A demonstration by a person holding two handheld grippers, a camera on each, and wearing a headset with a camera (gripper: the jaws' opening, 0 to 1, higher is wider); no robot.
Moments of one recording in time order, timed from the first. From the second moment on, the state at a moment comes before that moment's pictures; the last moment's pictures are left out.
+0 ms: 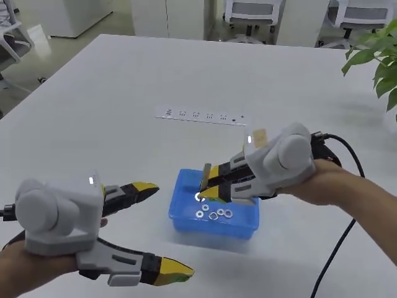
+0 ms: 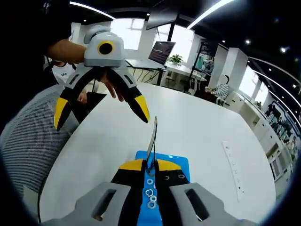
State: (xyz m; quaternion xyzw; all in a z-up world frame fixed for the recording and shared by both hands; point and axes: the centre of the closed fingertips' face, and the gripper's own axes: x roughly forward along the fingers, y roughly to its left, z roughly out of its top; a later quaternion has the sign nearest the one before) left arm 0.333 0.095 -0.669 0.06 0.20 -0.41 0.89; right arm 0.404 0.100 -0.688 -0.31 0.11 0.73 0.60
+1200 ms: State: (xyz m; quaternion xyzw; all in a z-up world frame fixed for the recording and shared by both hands) left arm 0.352 0.095 -0.674 0.06 0.20 -0.42 0.88; right arm 0.443 0.087 -0.745 -0.31 0.15 0.72 0.61
